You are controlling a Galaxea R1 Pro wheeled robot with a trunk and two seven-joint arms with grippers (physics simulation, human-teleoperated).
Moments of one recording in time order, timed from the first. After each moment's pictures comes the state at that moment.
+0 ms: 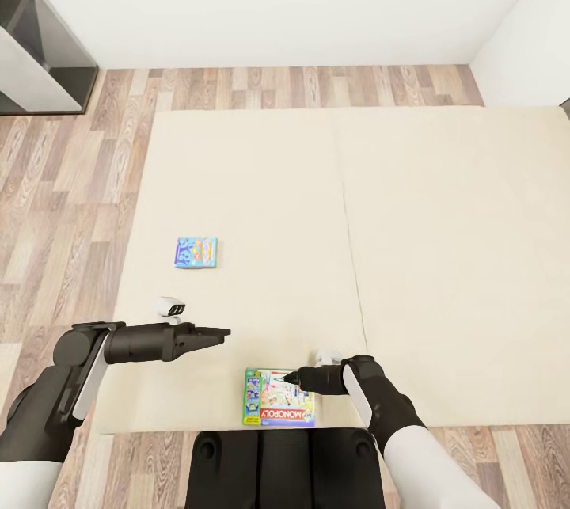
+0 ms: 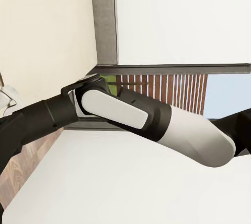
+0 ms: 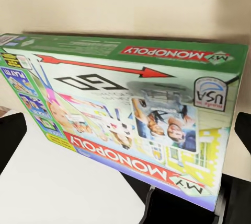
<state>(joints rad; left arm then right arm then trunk) -0.52 0.22 0.05 -1.40 0.19 1.02 -1.52 -0.66 0.17 -0.02 -0.67 -0.08 0.74 0.32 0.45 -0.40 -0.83</state>
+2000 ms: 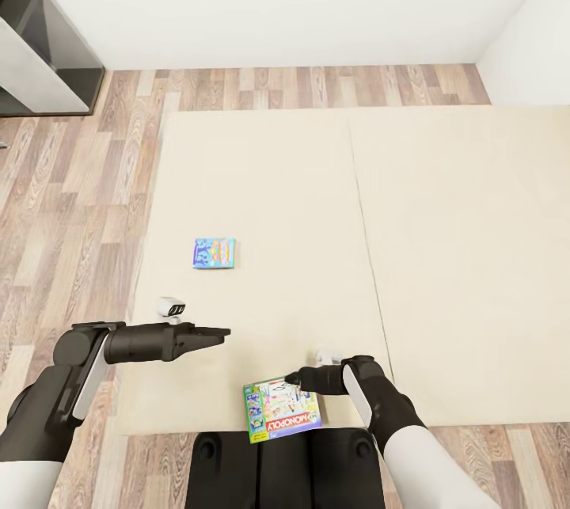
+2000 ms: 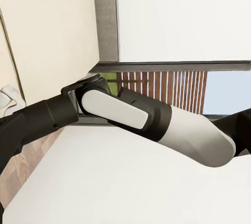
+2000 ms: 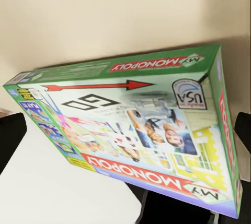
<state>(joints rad) -0.52 0.22 0.05 -1.40 0.19 1.02 -1.52 -0.66 0.17 -0.02 -0.67 -0.07 0.74 0.31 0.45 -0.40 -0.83</state>
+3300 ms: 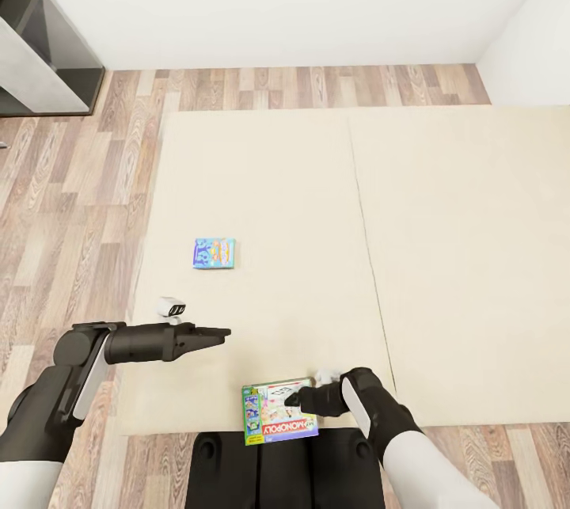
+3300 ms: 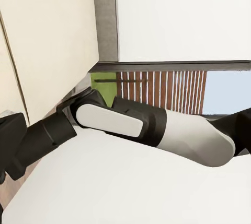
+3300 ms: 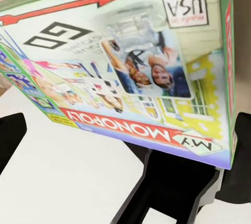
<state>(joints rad) -0.52 0.22 0.05 -1.40 0.19 1.02 -1.52 -0.66 0.17 -0.03 -0.56 -0.07 0.78 0.31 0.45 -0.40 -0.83</state>
